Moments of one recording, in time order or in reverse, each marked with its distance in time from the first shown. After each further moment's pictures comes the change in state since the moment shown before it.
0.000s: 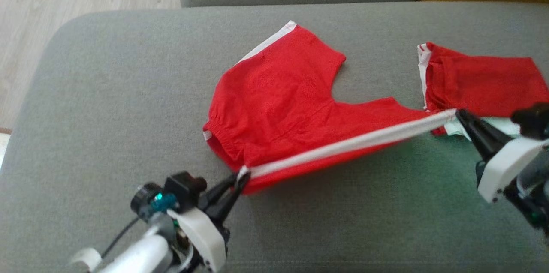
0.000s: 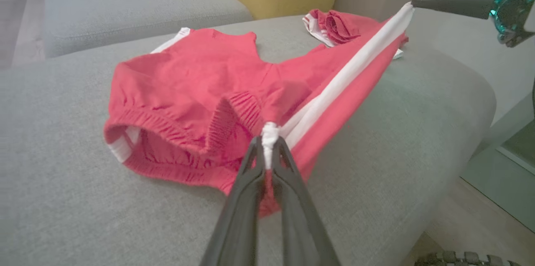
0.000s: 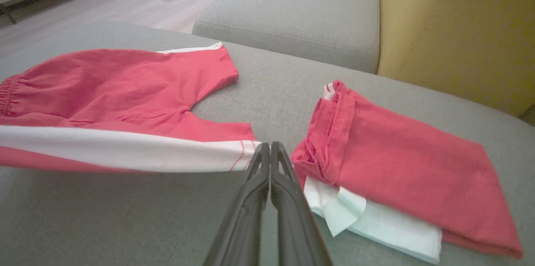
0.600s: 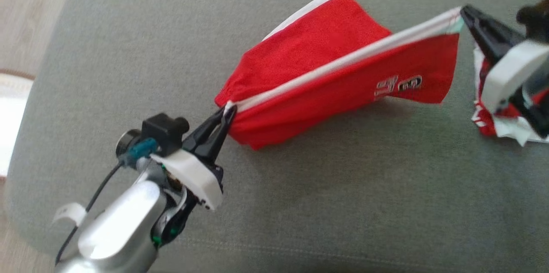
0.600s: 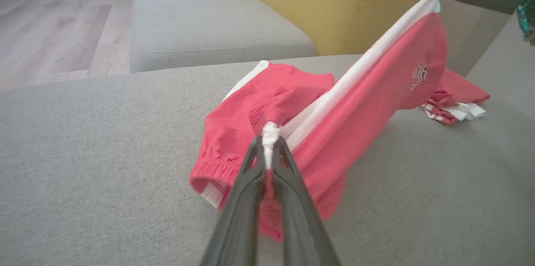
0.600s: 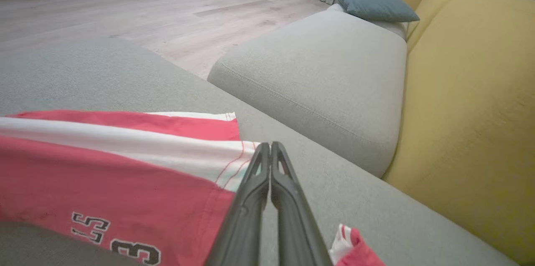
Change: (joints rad) left arm -0.160 -0.036 0.095 0.028 -0.045 0.038 -0.019; right arm -0.354 0.007 0.041 -0.006 -0.136 0.000 0.090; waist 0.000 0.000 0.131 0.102
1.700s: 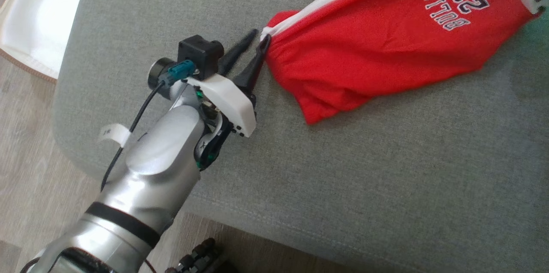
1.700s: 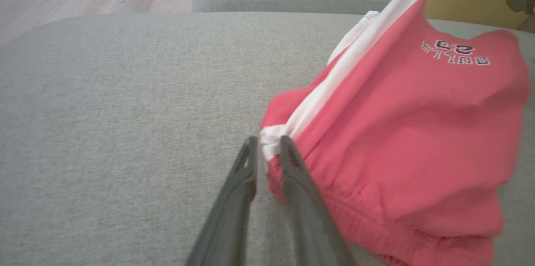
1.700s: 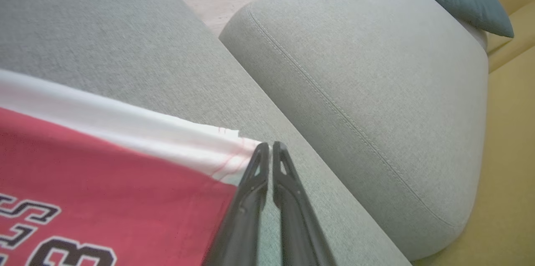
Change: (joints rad) left arm -0.367 -0.271 -0.004 0.467 0.033 -0.093 -0.079; right arm -0.674 0.009 0.547 0.560 -0.024 0.000 -0.096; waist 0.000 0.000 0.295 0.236
